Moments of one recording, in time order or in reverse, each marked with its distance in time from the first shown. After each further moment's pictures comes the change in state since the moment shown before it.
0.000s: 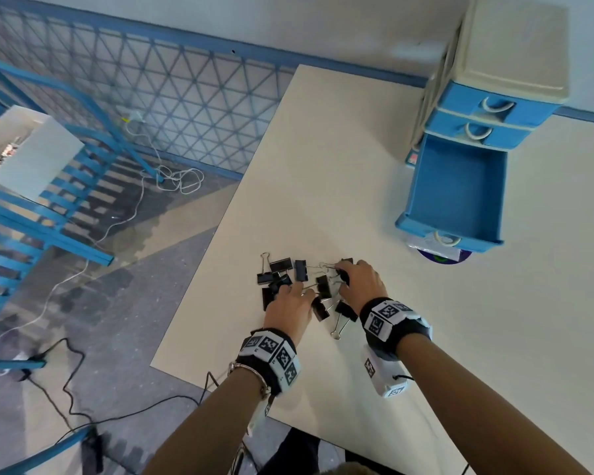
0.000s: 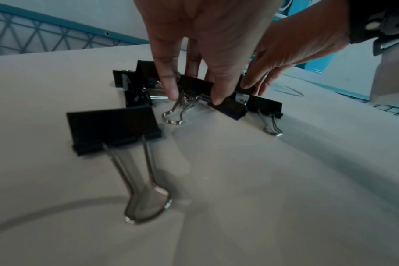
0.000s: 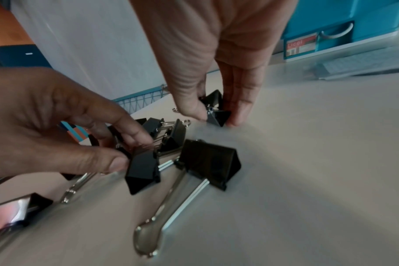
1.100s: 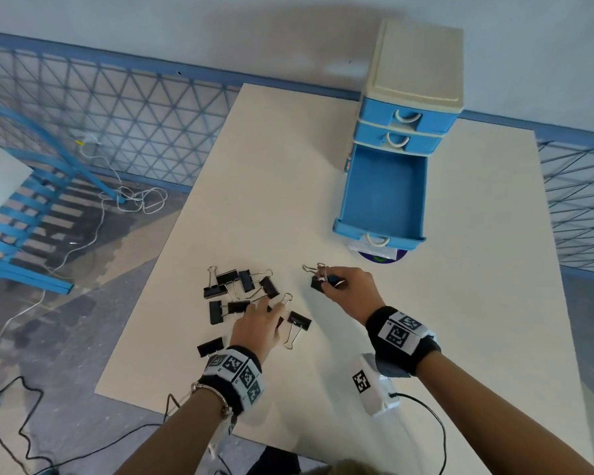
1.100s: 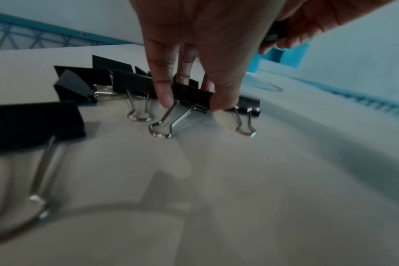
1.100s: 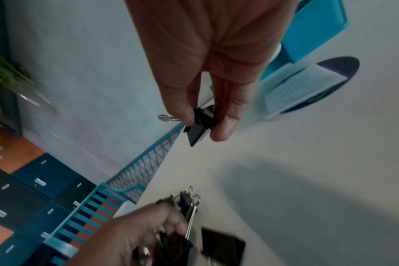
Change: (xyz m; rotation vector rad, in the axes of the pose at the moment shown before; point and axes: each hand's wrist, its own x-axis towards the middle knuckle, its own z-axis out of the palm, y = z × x) left_hand -0.002 0.044 0.003 0.072 -0.081 0.008; right_hand -0.039 0.062 -0.058 0.443 0.130 -0.094
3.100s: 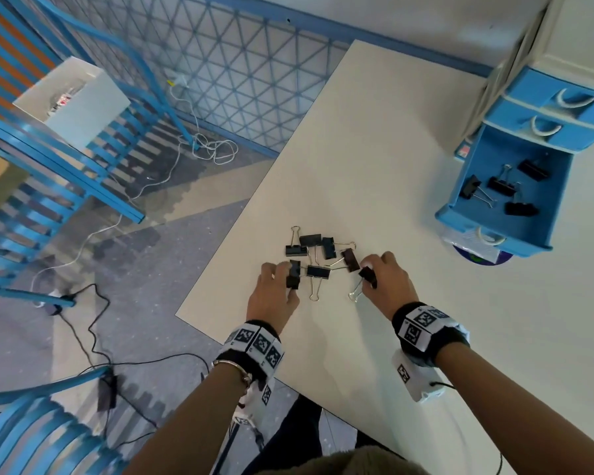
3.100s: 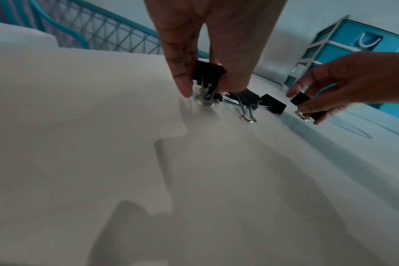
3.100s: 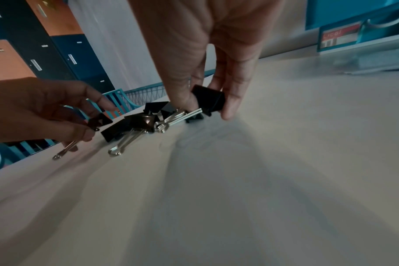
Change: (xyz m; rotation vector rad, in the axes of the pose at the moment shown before) left_hand -0.041 -0.087 0.018 -0.534 0.268 -0.334; right_hand 0.010 -0.020 0.085 -0.520 -0.160 -0.103
